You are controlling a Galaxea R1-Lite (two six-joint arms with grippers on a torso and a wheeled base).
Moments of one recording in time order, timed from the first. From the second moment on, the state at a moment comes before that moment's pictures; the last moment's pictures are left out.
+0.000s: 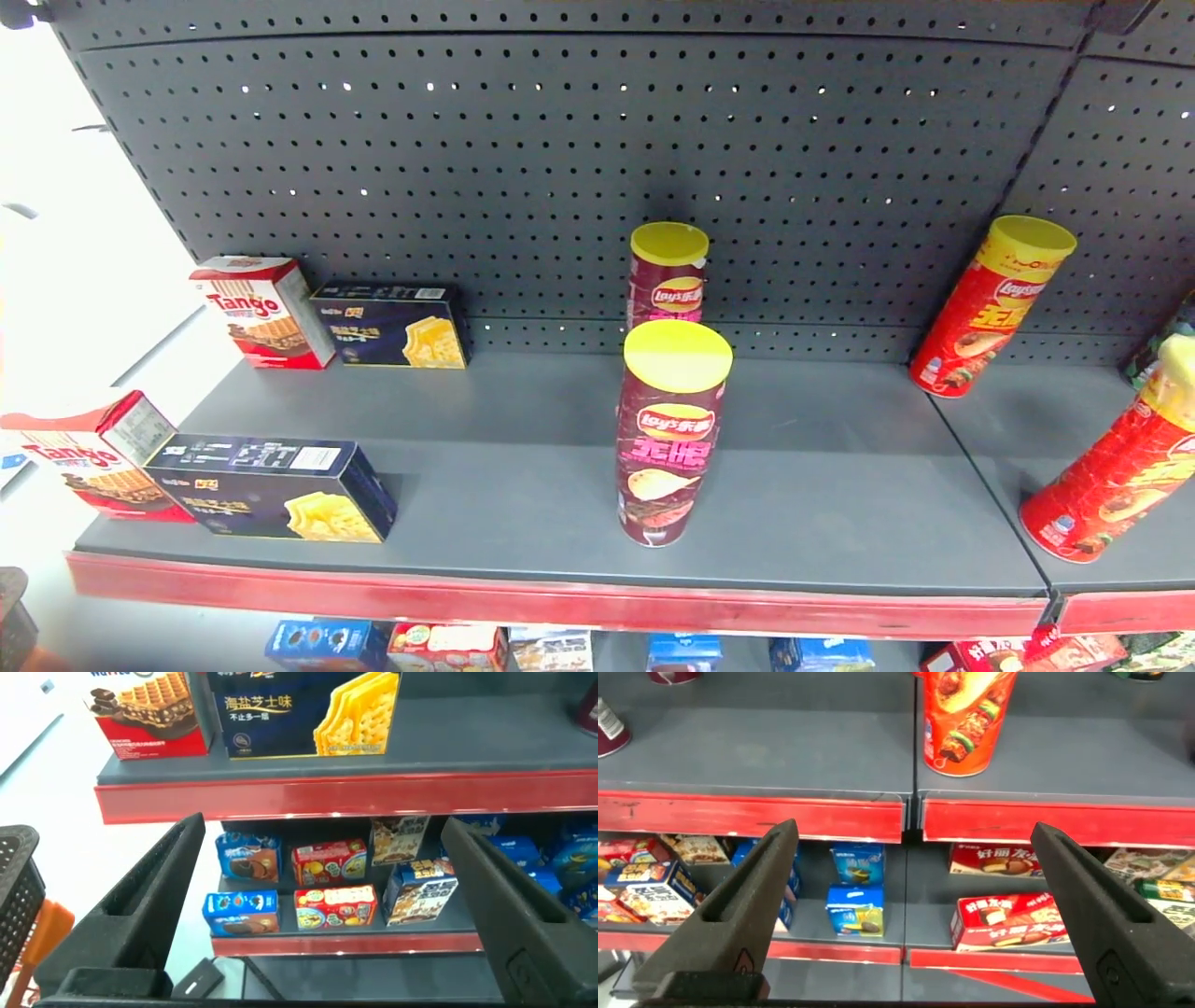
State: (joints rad) left arm 0.00 0.00 0.00 0.00 -0.04 0.03; right arm 0.01 0.02 0.00 0.00 -0.01 0.00
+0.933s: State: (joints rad) left arm 0.00 0.00 0.00 0.00 -0.04 0.02; right arm 0.01 0.02 0.00 0.00 -0.01 0.00
